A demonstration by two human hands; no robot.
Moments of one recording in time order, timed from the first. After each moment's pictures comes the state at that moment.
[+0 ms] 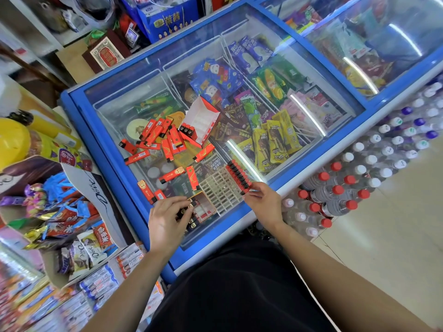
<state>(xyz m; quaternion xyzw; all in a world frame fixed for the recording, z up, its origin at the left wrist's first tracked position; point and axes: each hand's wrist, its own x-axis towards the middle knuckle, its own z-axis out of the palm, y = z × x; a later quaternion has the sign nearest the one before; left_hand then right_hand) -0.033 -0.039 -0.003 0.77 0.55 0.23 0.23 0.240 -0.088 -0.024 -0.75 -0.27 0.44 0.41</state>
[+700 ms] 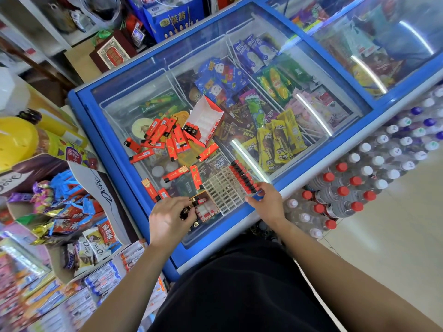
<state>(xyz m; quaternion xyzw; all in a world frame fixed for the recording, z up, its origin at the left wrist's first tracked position) -0.031 -0.033 0.008 0.80 0.53 0.22 0.16 0.248 -0.083 -0.039 -0.80 -0.36 0.39 0.28</state>
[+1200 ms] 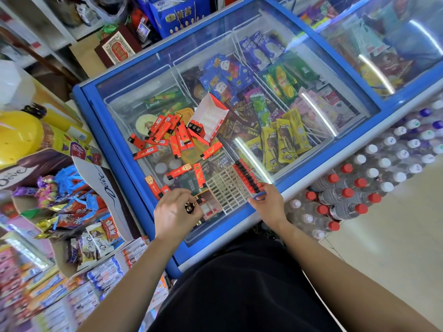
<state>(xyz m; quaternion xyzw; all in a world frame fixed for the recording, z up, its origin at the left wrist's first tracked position) -0.015 -0.028 0.022 0.78 0.57 0.18 0.17 0.243 -0.082 -0.042 -0.80 -0.34 0.41 0.27</state>
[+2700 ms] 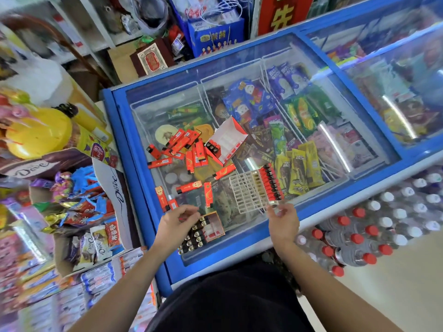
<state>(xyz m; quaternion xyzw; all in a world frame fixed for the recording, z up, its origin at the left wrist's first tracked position) -0.028 -0.009 0.015 0.53 0.67 0.17 0.50 0.254 -0.051 -0.036 -0.86 -0.22 0.33 0.33</state>
